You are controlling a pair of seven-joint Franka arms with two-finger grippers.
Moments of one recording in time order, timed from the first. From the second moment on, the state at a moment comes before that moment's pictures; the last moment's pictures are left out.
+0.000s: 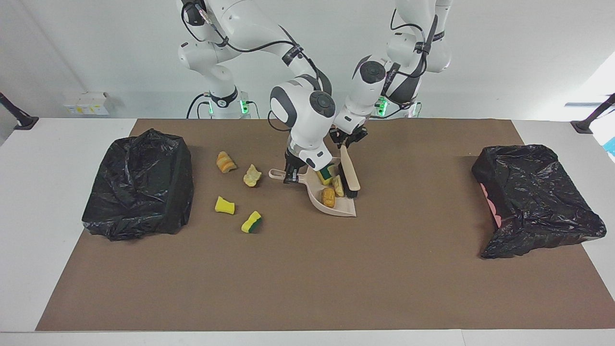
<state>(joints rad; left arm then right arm) -0.61 -0.10 -0.08 -2.39 -0.22 2.24 -0.65 0.52 0.36 0.10 -1.72 -0.26 1.86 -0.87</state>
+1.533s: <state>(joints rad) -0.76 -0.14 -0.11 -2.39 -0.14 2.15 -0.90 0.16 0.15 0.09 -1.82 -0.09 1.92 -1.18</state>
